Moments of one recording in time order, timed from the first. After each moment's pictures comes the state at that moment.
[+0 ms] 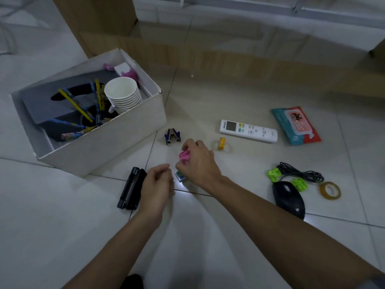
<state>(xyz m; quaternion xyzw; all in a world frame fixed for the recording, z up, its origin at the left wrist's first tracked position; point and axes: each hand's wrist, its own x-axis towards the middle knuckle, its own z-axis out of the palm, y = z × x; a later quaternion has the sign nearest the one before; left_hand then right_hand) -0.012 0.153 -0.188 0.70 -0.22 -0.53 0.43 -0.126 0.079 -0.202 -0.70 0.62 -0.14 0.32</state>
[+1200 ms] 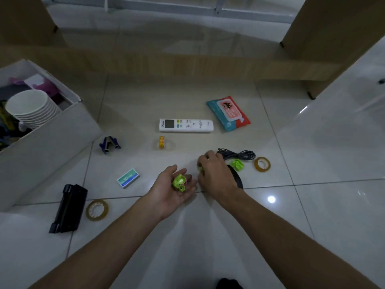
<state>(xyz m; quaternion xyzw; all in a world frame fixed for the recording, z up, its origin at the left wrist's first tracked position) -0.145 0.136 -0.191 0.51 -0.01 -0.81 0.27 -0.296 0.142 -0.207 -0.71 0.70 -0.04 0.11</state>
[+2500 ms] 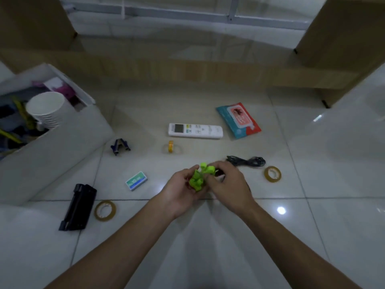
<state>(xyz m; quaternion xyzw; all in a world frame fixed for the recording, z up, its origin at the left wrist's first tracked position) -0.172 0.133 -0.196 0.45 -0.01 -0.84 0.30 -0.311 0.172 -0.178 -0.55 0.71 -0.30 0.31</state>
